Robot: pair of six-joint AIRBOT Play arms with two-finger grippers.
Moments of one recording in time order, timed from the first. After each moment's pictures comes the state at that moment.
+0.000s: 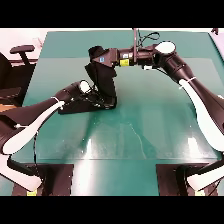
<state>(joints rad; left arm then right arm) -0.49 -1.67 1.27 0.95 -0.83 -1.50 0.40 -1.68 1.73 -0.20 1.04 1.00</state>
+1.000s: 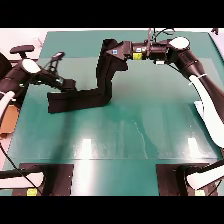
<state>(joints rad) -0.03 -1.40 1.27 1.07 -1.07 -1.26 0.30 -1.67 1.74 -0.21 1.07 0.98</state>
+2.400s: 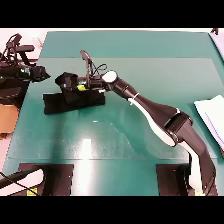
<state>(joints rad) 0.18 -1.20 1.27 1.03 -1.06 -1.25 0.77 -2.11 2.04 -0.23 0.71 1.17</state>
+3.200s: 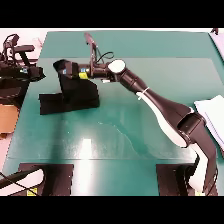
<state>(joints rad) 0.18 -1.20 1.27 1.17 -0.99 -1.29 0.71 -1.98 2.04 -0.24 0.69 1.19</state>
